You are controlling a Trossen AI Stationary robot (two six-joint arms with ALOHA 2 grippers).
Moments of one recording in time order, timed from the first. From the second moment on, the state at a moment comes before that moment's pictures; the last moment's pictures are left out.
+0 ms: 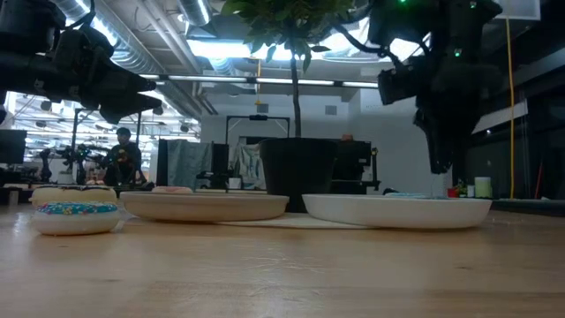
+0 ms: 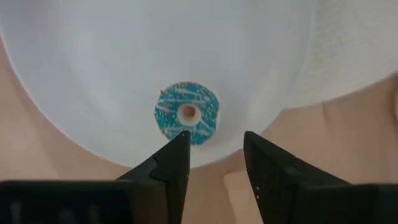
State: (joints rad) left arm 0.28 0.08 0.01 0.03 0.02 -0.18; right arm 0.10 1.52 0.98 -0.85 0.04 0.41
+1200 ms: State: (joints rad) left arm 0.28 0.08 0.01 0.03 0.02 -0.18; right arm 0.12 1.10 0.97 -0.92 -0.02 0.60
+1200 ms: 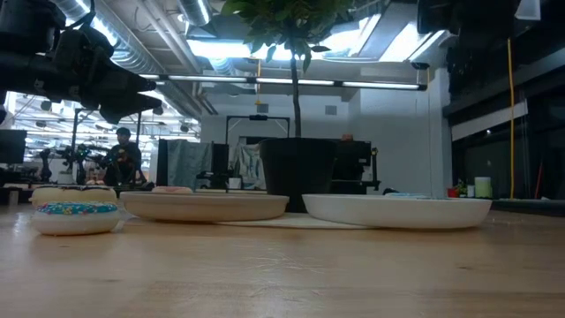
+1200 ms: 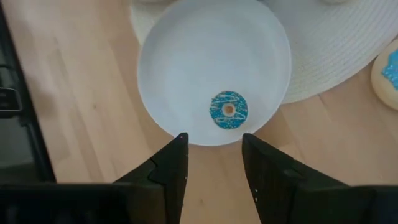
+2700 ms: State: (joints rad) left arm 0.28 0.08 0.01 0.03 0.02 -0.18; right arm 0.03 0.73 0.62 -0.52 0.26 0.22
